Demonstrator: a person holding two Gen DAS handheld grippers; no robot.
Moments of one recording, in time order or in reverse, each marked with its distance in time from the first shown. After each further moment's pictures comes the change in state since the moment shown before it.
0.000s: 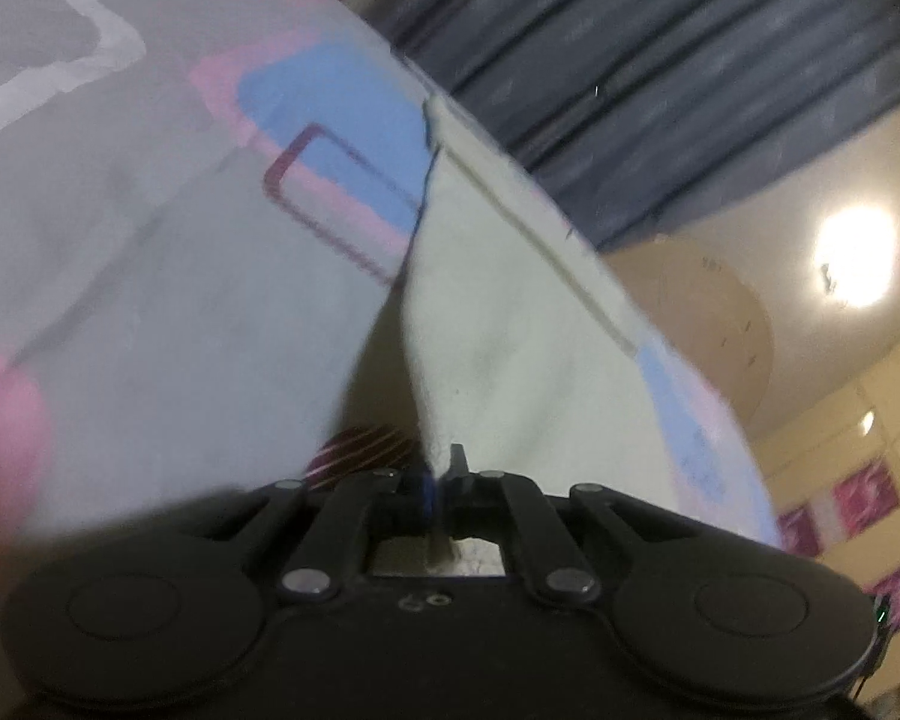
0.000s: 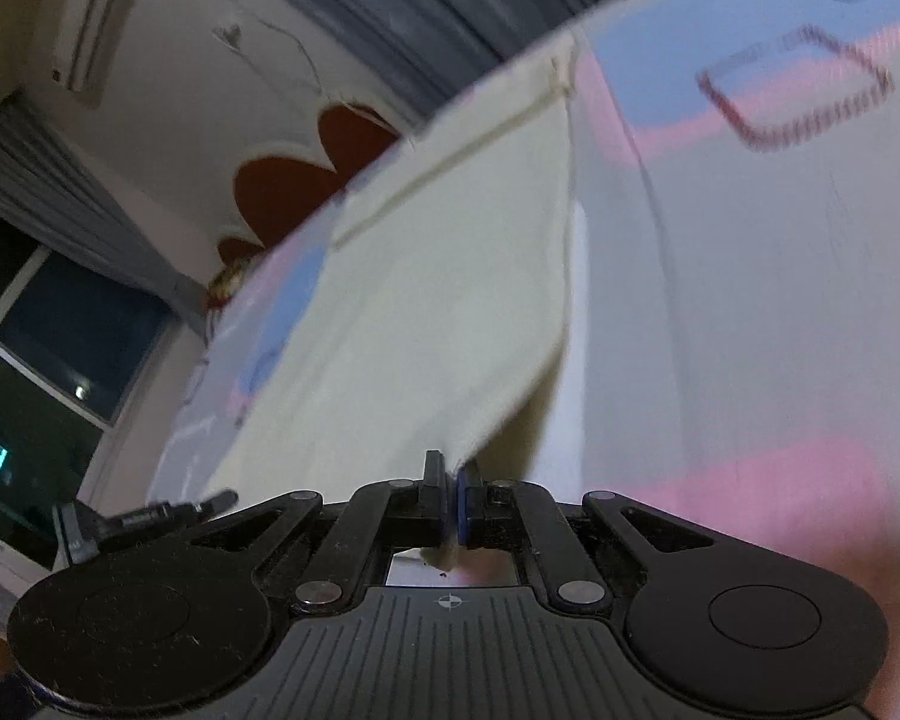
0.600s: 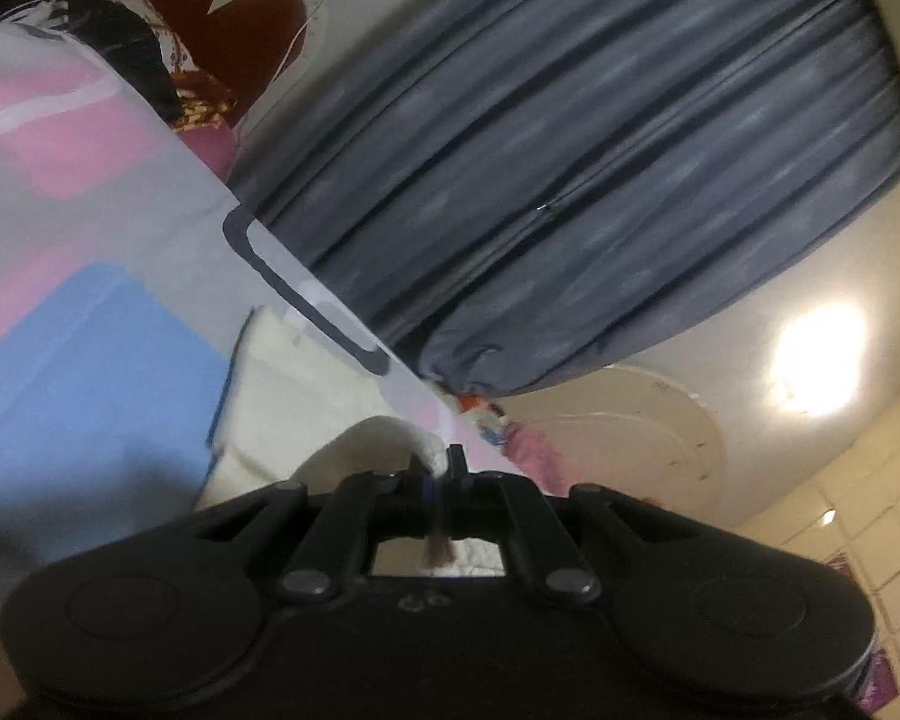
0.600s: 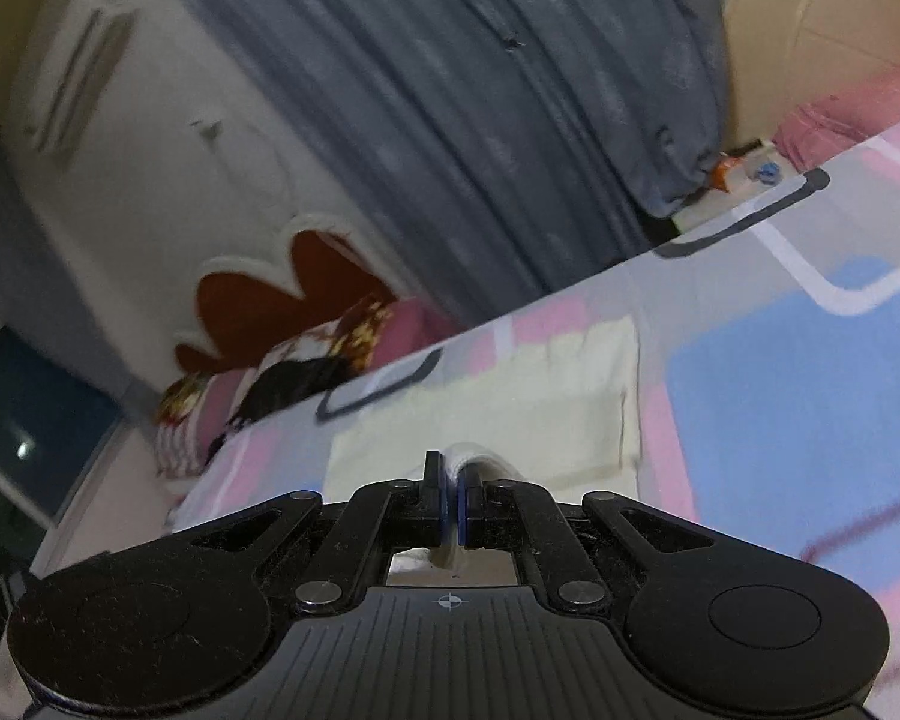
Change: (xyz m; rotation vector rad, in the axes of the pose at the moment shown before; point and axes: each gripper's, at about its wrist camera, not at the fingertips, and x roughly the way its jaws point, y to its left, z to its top) left arm 0.148 -0.102 0.197 -0.011 -0.141 -0.064; right arm 0.075 0.049 0.254 -0.025 -0.148 -0.152
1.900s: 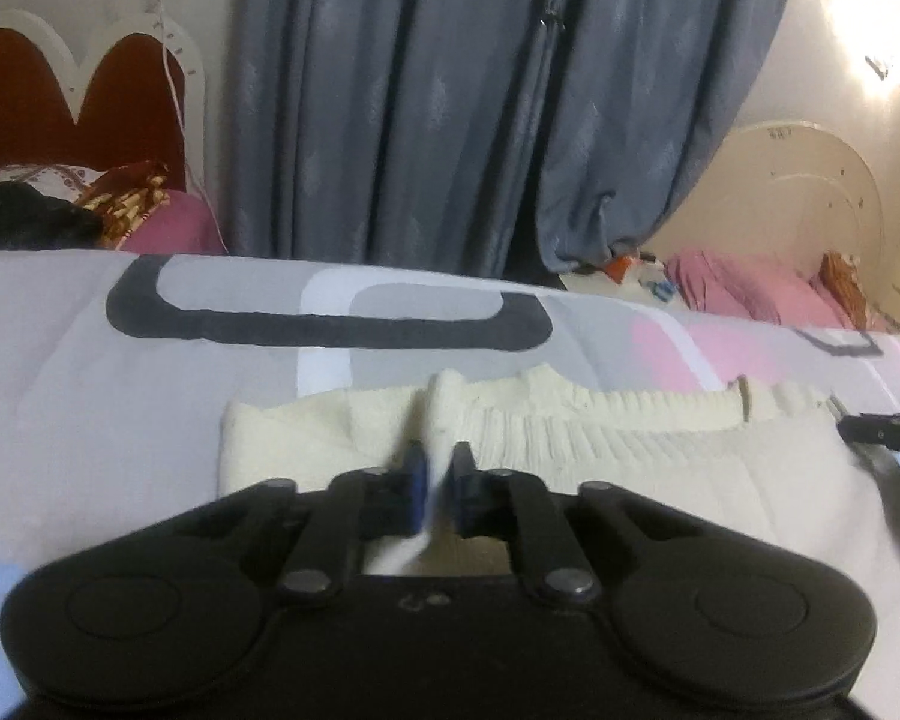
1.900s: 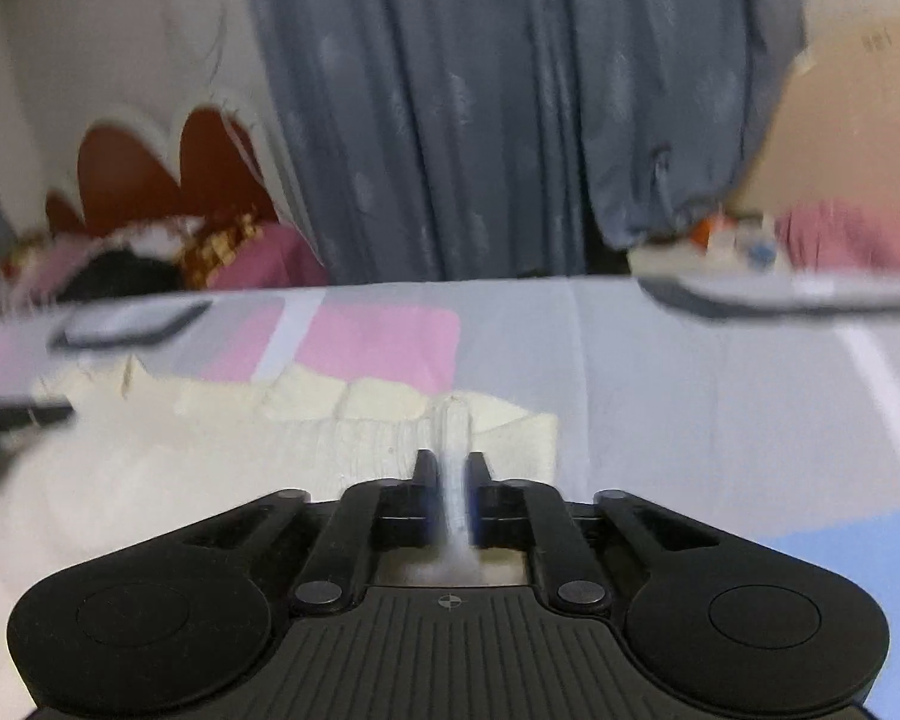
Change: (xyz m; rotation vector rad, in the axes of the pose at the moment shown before) left arm 0.211 0.019 0.012 0.603 0.138 0.281; right arm 0.225 -0.085 0.023 -0.475 0.033 -0.265
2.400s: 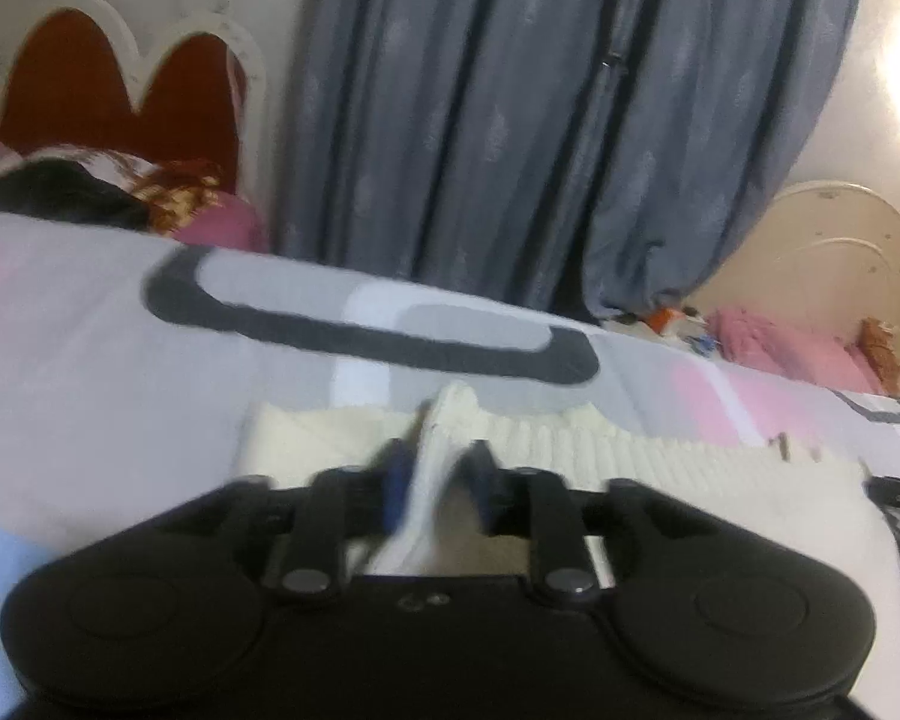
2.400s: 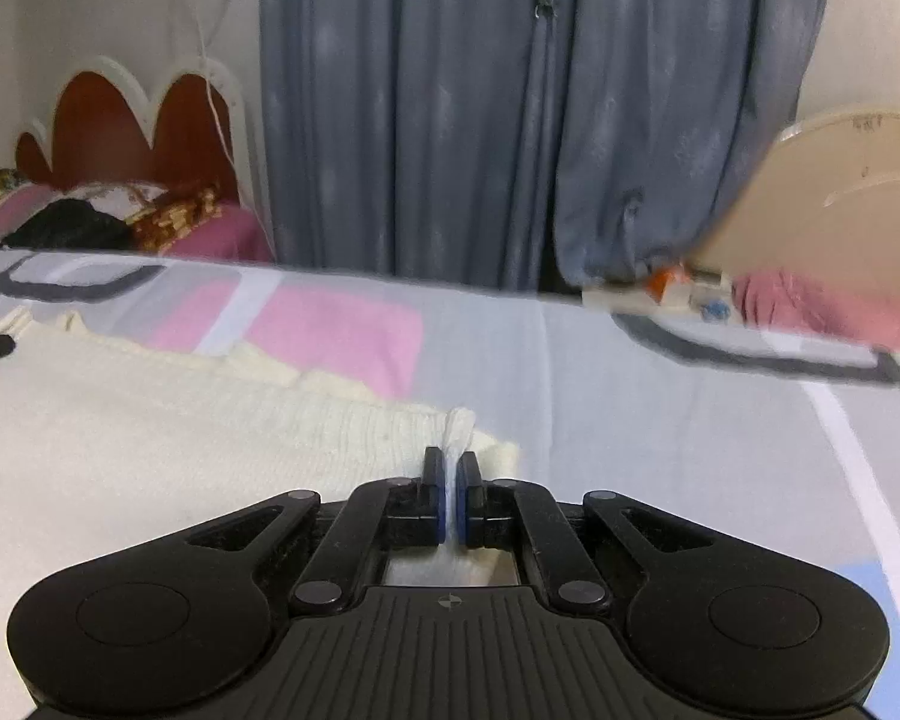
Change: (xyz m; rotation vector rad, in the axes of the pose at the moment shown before) left arm 0.003 -0.003 0.001 -0.102 -0.075 0.112; right arm 0.029 0.017 -0.014 -0.060 -0.010 -0.134
